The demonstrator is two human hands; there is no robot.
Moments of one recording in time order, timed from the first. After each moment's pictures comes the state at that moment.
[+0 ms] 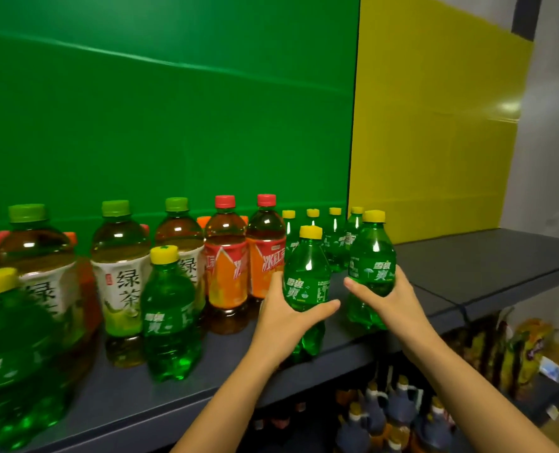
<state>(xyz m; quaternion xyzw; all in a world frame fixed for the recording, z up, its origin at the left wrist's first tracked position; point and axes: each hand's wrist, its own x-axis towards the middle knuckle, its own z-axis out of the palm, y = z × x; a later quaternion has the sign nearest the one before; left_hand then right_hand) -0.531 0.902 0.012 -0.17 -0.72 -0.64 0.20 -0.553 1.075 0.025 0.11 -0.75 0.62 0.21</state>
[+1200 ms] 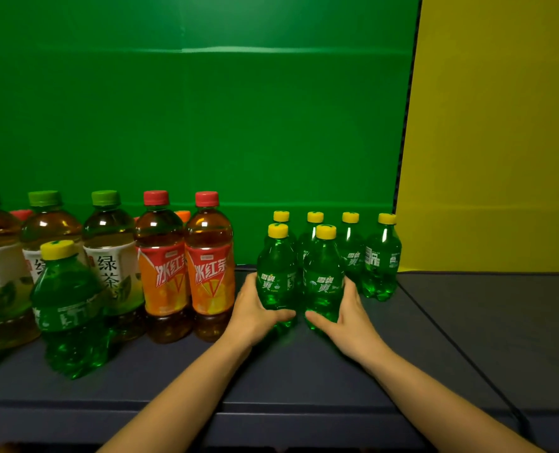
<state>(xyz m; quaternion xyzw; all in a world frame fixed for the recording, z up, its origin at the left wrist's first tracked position) -0.661 0.951 -0.008 0.12 -0.79 -0.53 0.28 -0.723 1.106 -0.013 0.32 -0.80 0.50 0.04</state>
